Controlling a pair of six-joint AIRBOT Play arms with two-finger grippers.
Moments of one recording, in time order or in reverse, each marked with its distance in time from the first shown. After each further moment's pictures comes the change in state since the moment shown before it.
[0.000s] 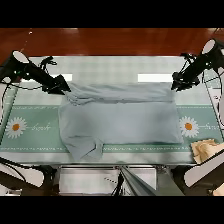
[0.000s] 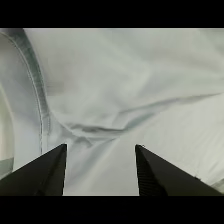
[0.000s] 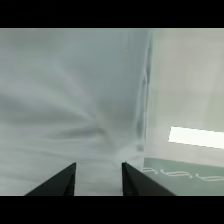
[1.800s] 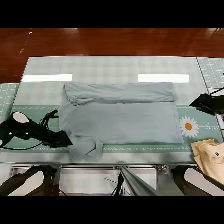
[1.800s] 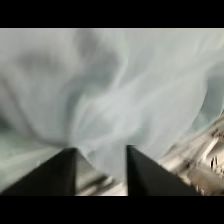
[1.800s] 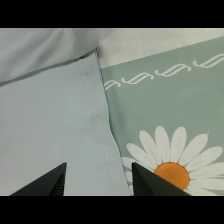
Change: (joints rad) left arm 0.062 0.623 -1.079 -0.071 0.184 0.213; right arm -0.377 0.726 -0.875 0.241 -0.396 -0.223
